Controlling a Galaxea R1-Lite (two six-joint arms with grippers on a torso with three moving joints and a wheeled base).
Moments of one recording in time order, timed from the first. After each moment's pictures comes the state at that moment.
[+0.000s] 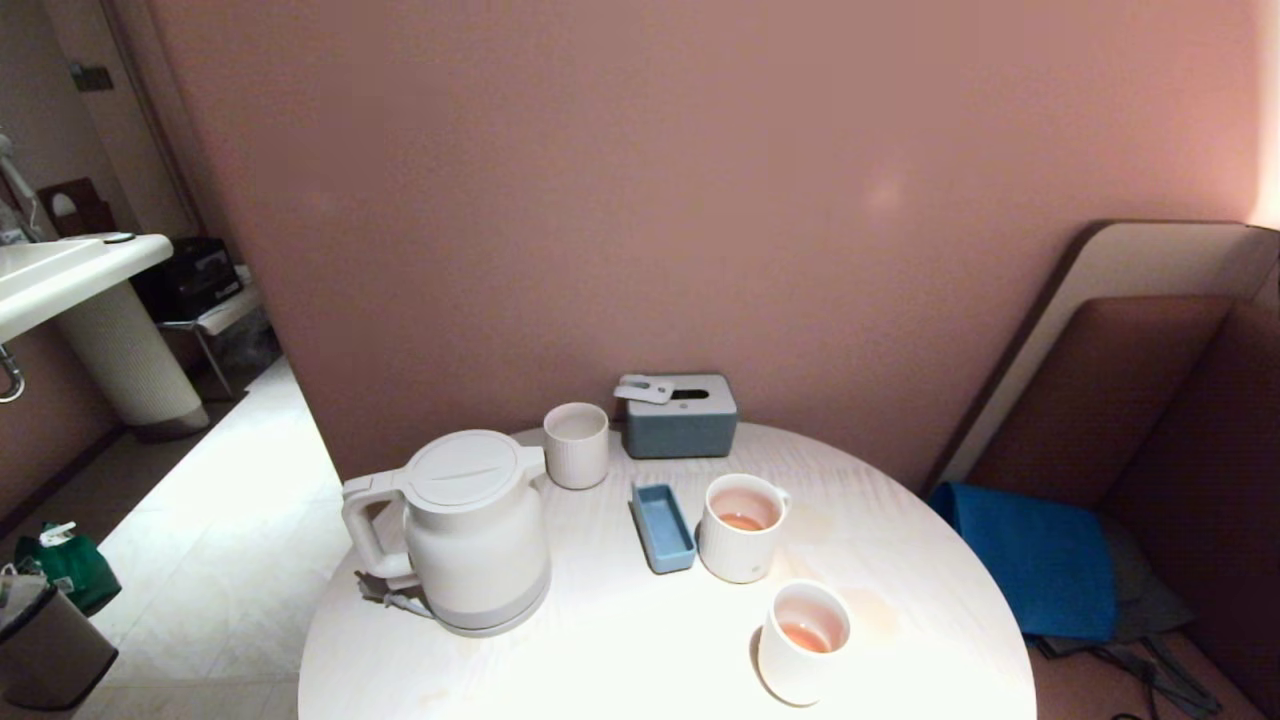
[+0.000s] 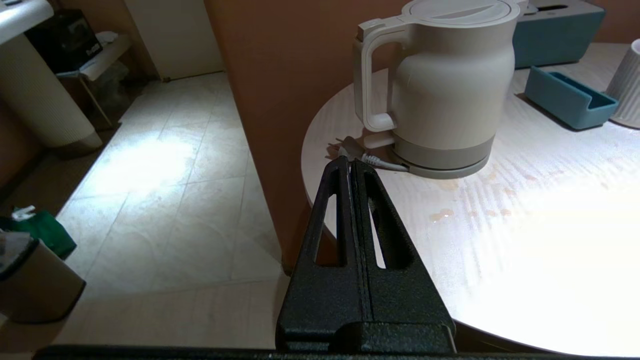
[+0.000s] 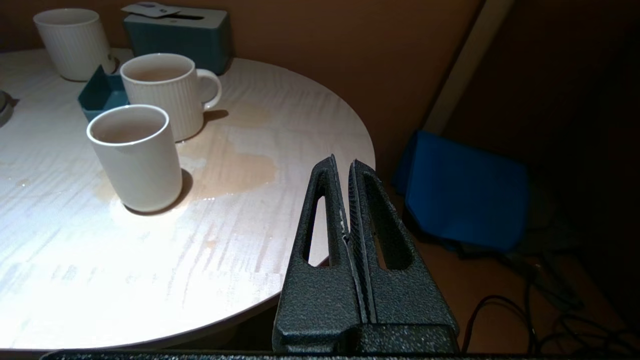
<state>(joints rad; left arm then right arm) 0.00 0.00 0.00 -0.02 -0.01 0.08 -0.01 0.00 0.00 0.01 0.01 -0.05</state>
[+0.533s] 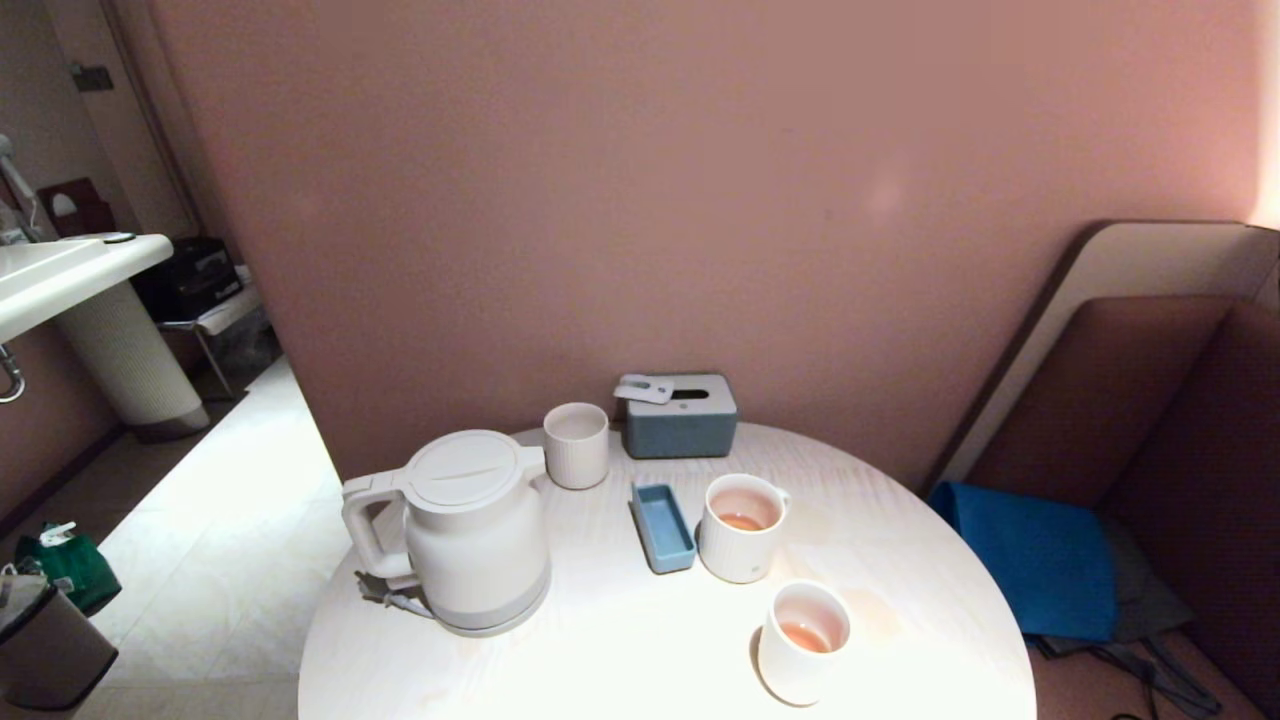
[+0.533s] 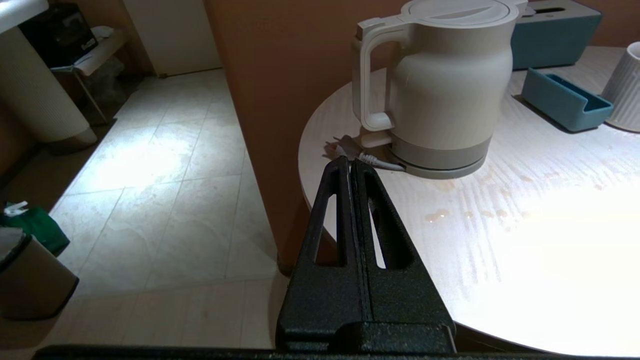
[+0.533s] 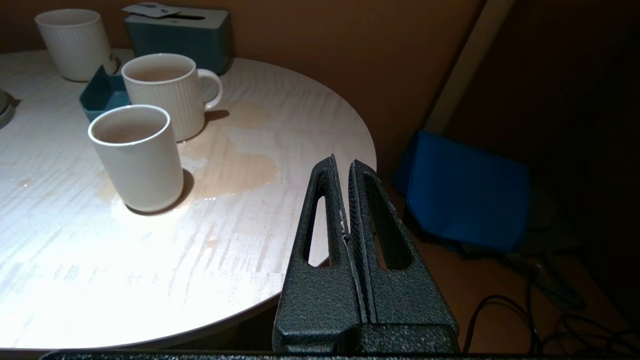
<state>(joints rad) 0.00 0.00 0.00 -0.01 -0.02 0.07 -0.01 0.00 0.00 0.01 0.01 -0.04</state>
